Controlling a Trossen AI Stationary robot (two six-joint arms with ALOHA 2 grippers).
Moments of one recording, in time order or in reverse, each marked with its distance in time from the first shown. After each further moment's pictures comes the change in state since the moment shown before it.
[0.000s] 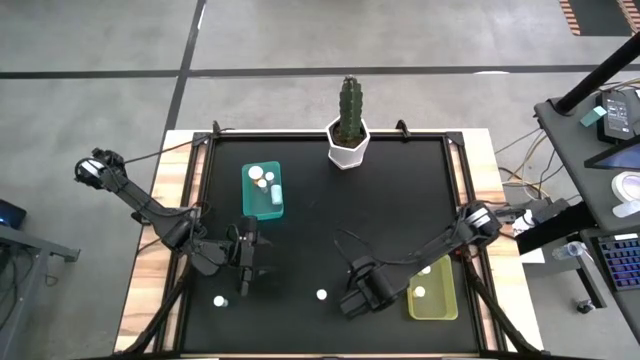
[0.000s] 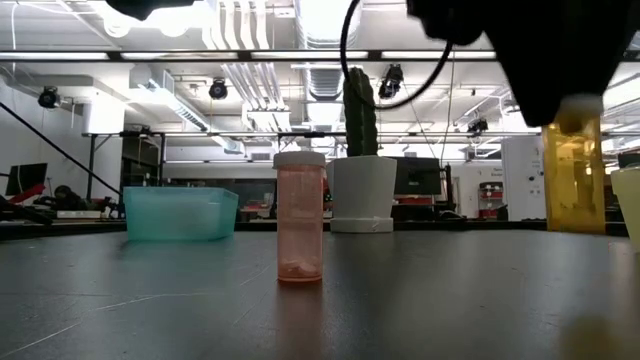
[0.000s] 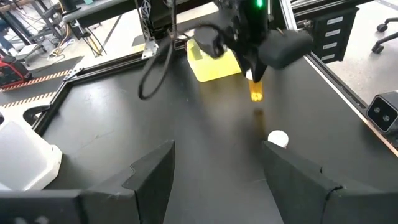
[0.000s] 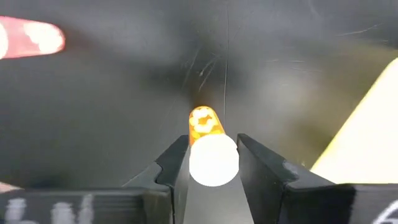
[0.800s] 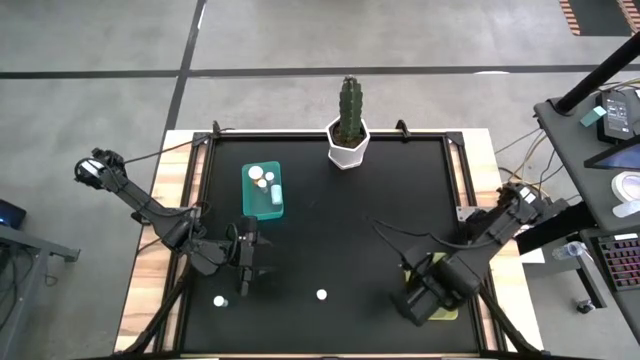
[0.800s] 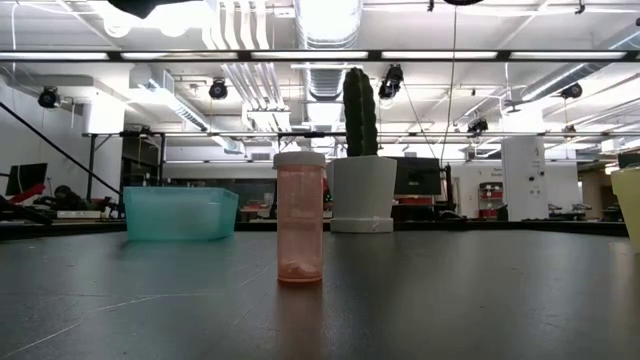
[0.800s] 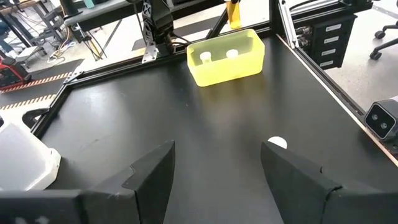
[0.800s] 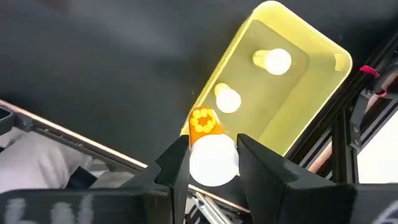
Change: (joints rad) left arm 0.000 0.000 0.000 0.022 0.000 0.000; right arm 0.180 -0.337 -0.013 -0.347 0.000 0.082
